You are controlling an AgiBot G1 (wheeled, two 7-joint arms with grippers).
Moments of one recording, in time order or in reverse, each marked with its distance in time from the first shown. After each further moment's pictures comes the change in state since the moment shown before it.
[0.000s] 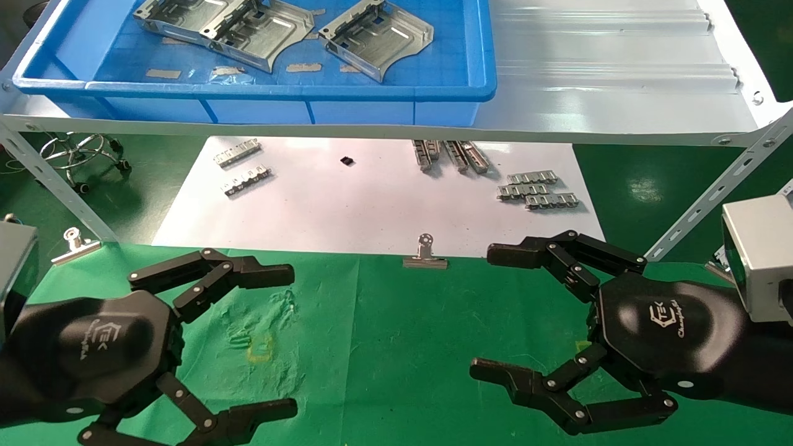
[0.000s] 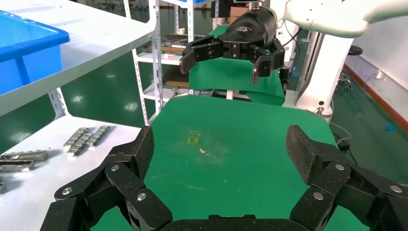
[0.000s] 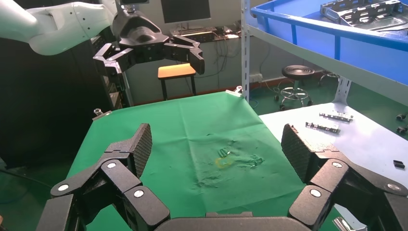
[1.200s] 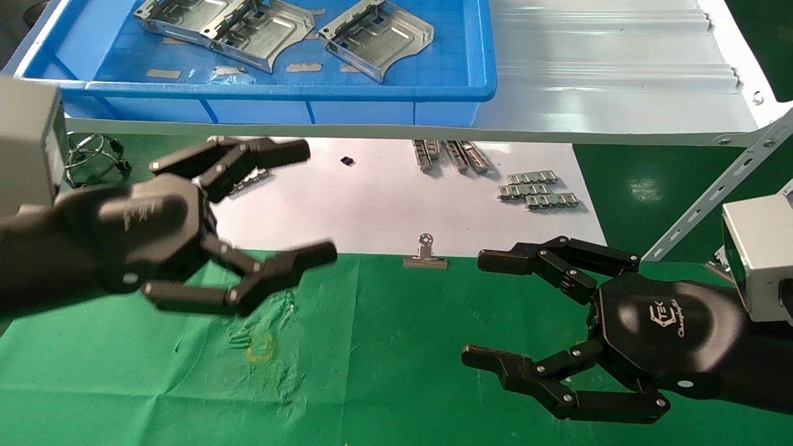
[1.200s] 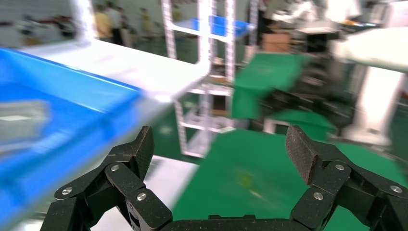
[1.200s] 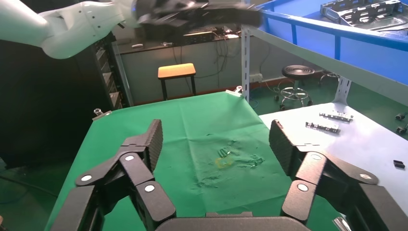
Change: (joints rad) left arm -0.162 0.137 0.019 0.066 0.081 -0.191 -0.025; right arm 0.000 0.000 0.000 0.000 0.000 0.000 0.000
